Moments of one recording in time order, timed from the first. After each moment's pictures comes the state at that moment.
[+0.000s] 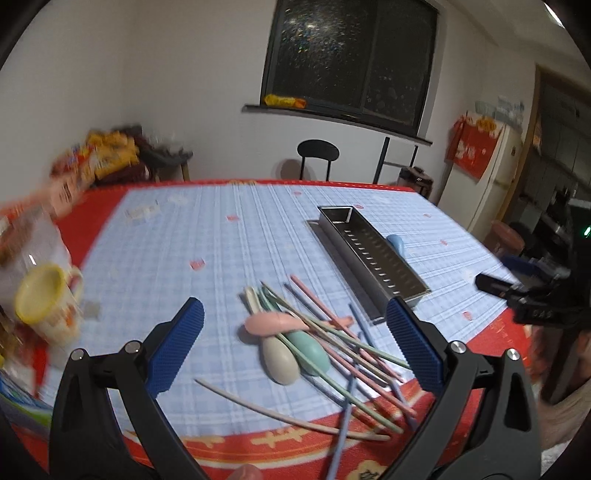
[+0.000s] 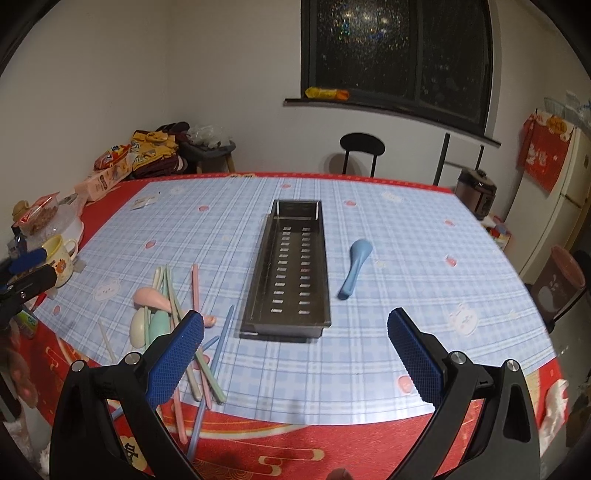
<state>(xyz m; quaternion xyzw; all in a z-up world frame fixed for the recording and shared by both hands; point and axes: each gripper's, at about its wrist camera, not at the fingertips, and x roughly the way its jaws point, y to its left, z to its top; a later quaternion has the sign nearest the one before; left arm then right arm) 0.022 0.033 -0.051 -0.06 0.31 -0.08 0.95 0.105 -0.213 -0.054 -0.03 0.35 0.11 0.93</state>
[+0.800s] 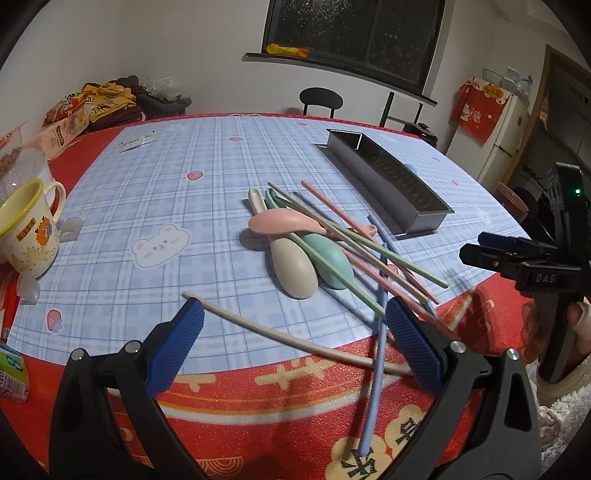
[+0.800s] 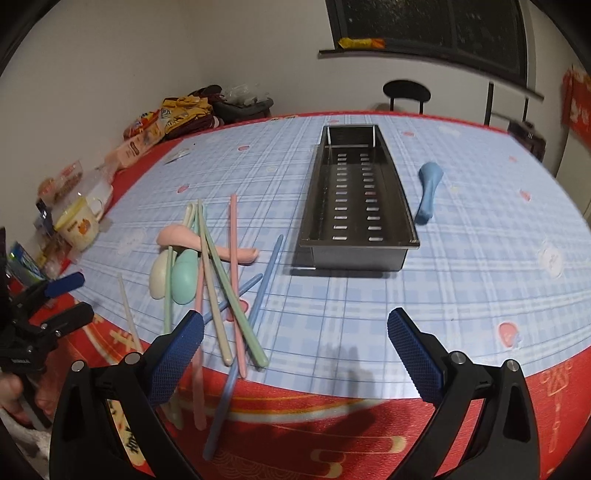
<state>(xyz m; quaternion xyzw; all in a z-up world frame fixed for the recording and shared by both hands) 0.009 0.037 -0.140 -0.05 0.38 -0.08 0.92 0.113 -0.196 -0.135 0.02 0.42 0.20 0.88</state>
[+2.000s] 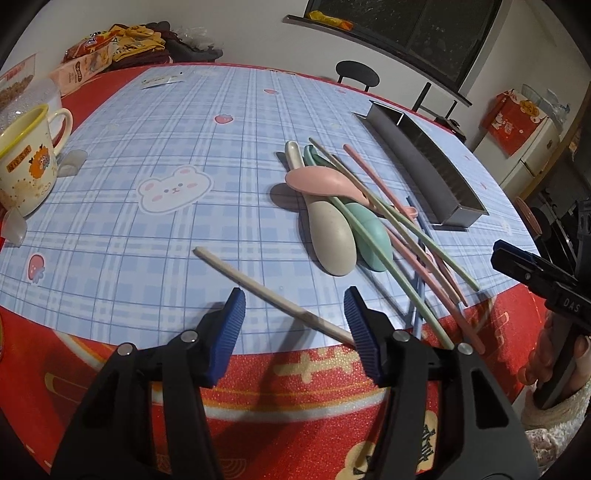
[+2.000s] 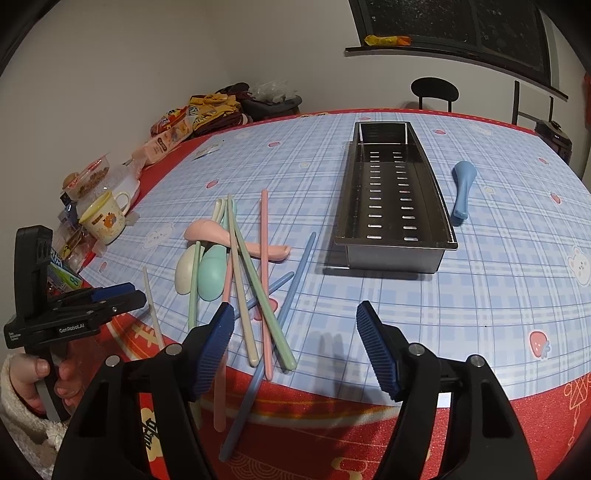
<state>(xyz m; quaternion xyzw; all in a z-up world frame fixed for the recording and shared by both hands) 0.031 0.056 -0.174 -0.11 0.45 -0.04 0.88 0.113 -0.186 -0.137 0.02 0.41 0.25 0.88</state>
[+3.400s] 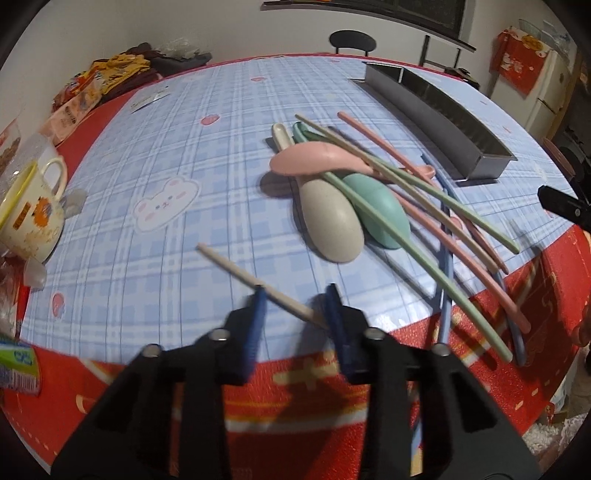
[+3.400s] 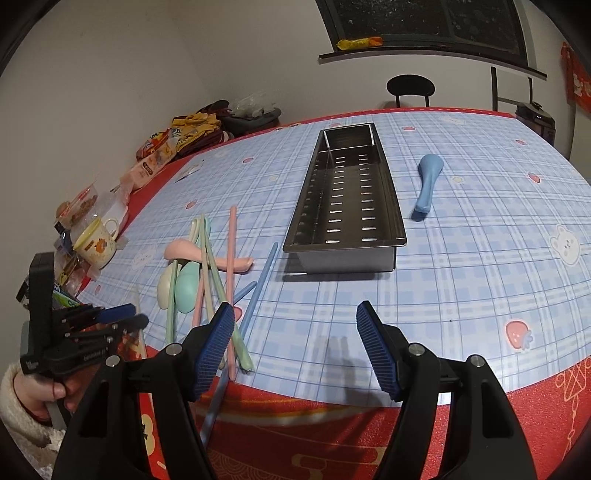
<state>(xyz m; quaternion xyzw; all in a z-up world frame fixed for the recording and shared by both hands) 0.050 0.021 -0.184 0.01 0.48 -0.01 0.88 0.118 -0.225 -0.139 0.06 0.40 0.23 0.88</state>
